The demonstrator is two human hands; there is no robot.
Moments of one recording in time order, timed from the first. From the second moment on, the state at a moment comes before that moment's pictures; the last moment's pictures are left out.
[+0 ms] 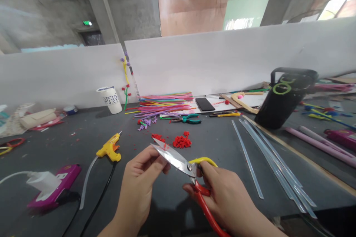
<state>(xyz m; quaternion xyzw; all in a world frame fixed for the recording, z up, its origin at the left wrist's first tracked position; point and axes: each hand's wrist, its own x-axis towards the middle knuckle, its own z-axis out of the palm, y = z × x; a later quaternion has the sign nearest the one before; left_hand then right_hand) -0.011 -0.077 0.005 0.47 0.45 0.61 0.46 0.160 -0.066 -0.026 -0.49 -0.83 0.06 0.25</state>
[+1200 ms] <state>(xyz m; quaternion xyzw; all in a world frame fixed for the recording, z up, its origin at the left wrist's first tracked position) 0.009 -0.070 -0.009 0.37 0.40 0.39 0.74 0.150 -0.049 -0.003 -0.40 -0.58 0.60 0.37</state>
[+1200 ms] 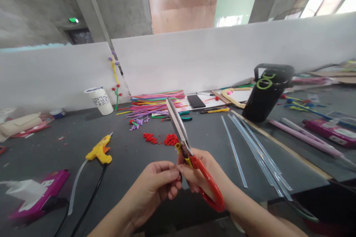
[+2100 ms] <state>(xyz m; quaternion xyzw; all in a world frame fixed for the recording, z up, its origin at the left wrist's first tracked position) 0.005 -0.068 -0.007 0.38 0.44 0.44 0.68 0.149 -0.049 -0.004 -0.44 -0.59 0.56 0.39</state>
